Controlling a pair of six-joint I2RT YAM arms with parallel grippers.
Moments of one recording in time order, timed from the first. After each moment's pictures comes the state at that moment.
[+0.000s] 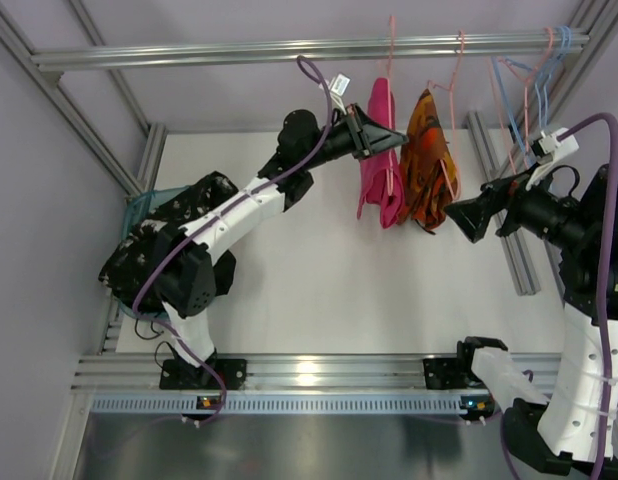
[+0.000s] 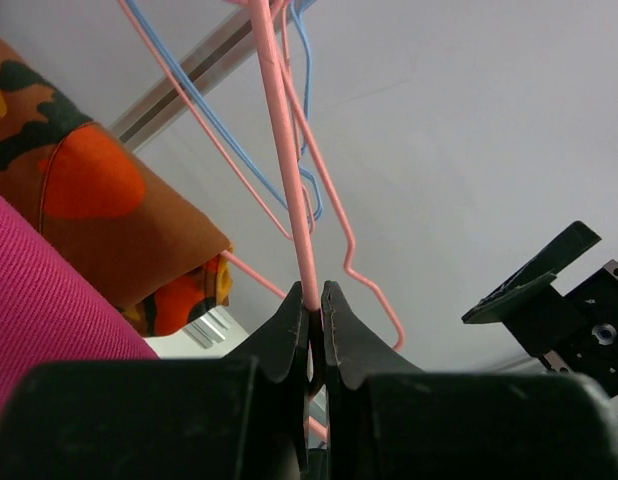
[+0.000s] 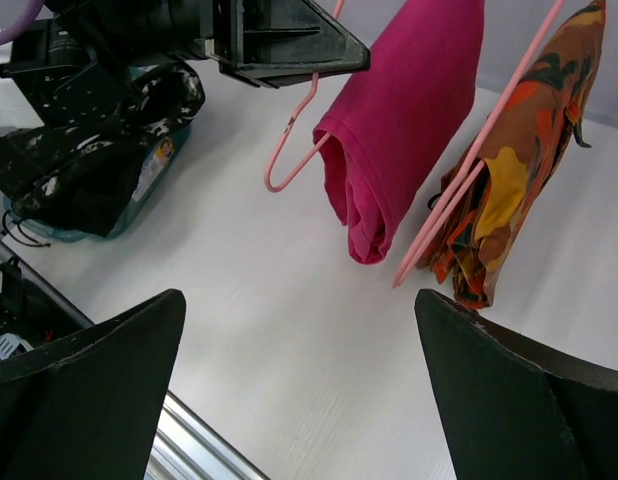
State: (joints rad) left arm -0.67 1.85 1.63 0.44 0.55 -1.07; right arm -0.12 0.90 1.62 -1.05 -0.73 -0.04
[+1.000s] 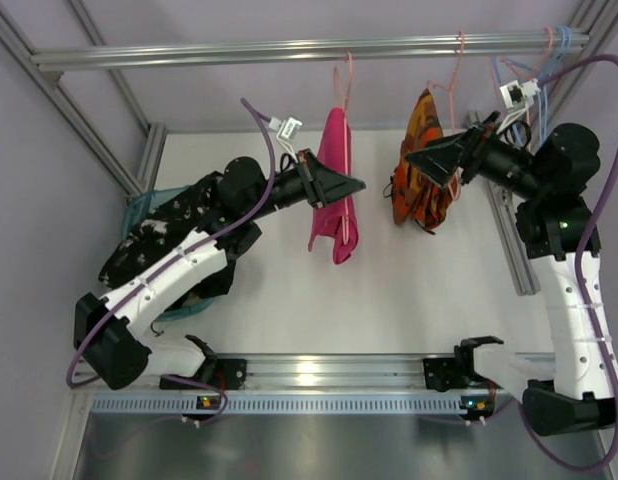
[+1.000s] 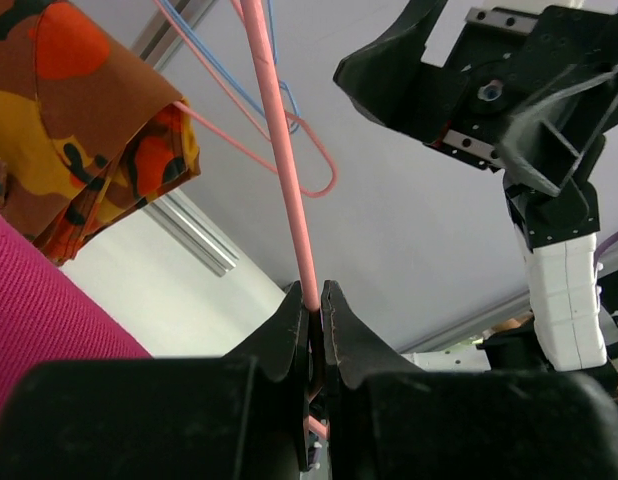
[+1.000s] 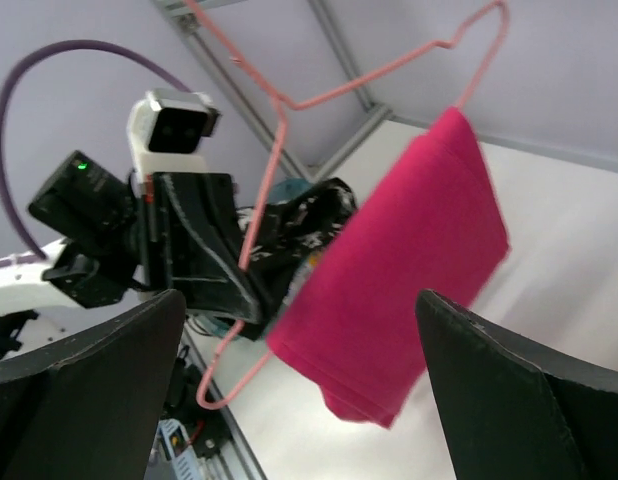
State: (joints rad) left arm -0.69 1.30 1.15 0.36 0.52 -0.92; right arm 0.05 1.02 1.39 -0.33 -0.82 0.51
